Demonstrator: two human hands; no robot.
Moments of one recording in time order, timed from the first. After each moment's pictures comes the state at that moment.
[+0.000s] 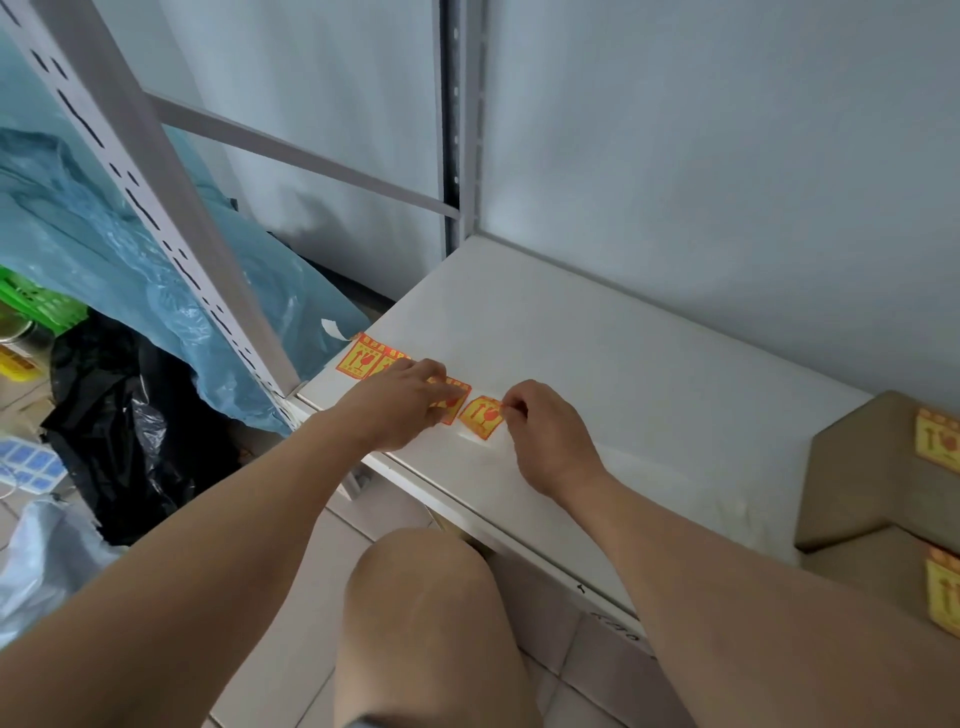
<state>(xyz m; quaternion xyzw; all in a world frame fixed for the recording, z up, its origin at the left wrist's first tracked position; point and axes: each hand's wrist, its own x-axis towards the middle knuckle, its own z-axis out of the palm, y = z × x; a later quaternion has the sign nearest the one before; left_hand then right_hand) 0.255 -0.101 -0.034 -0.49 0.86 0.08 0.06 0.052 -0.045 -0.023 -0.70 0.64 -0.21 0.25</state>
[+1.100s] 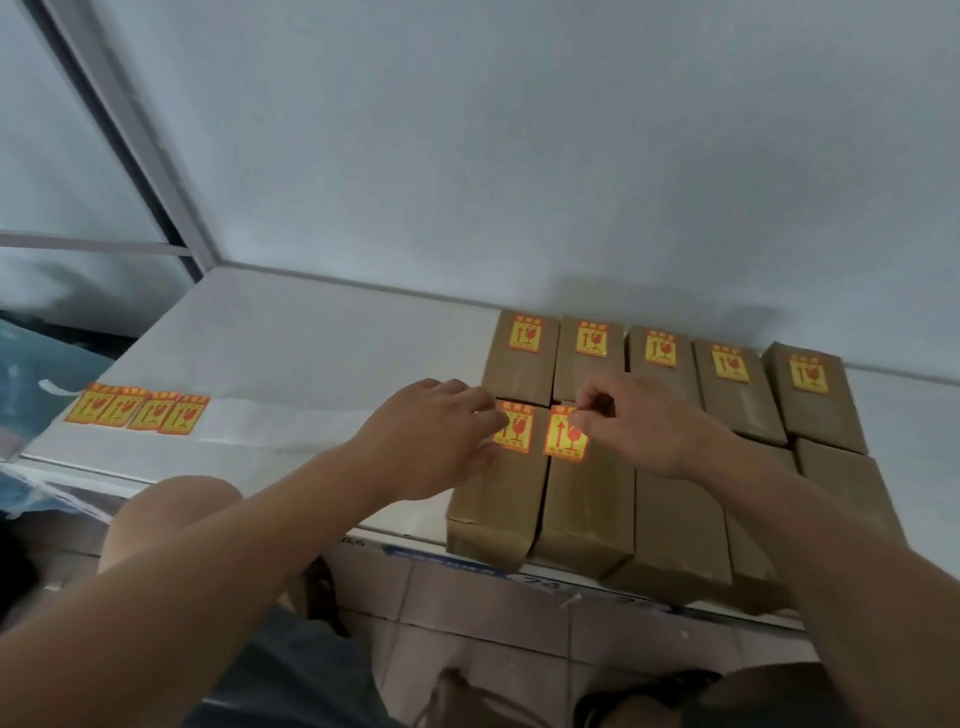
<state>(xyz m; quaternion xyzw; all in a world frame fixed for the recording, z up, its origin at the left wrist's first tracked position) -0.043 0.077 0.079 -0.19 0.98 -0.05 -0.09 -0.271 0.173 0.114 -0.65 0.71 -0.13 0.22</state>
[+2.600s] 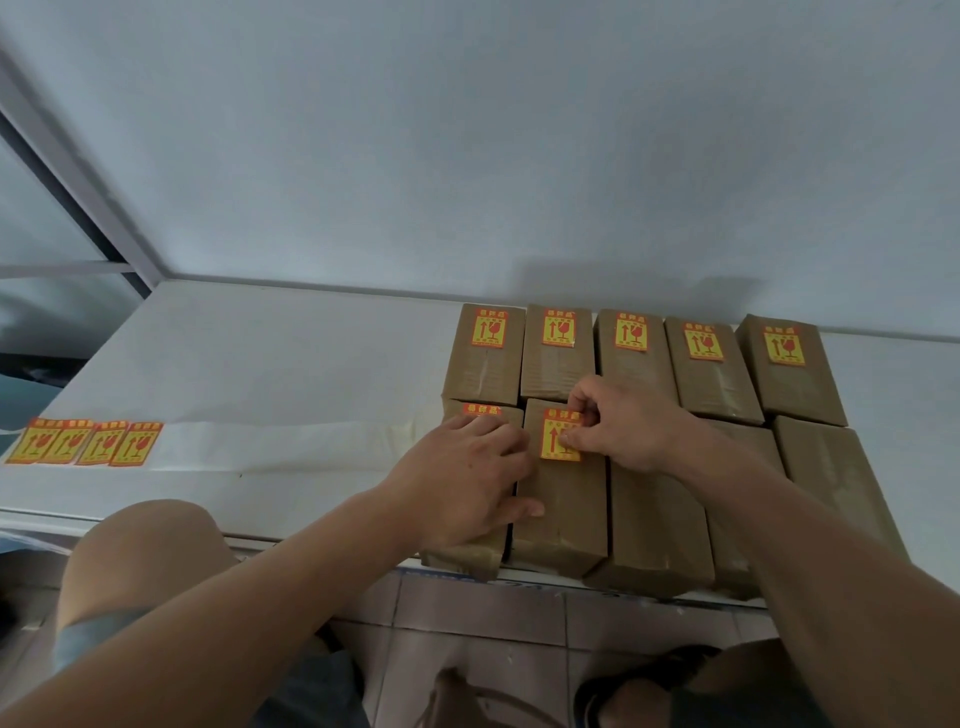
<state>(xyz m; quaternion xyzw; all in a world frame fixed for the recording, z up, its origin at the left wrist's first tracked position) -0.096 0.106 0.058 -0.15 0.99 0.03 -0.01 -0.305 0.168 0.085 -0.60 0.76 -0.08 0.26</state>
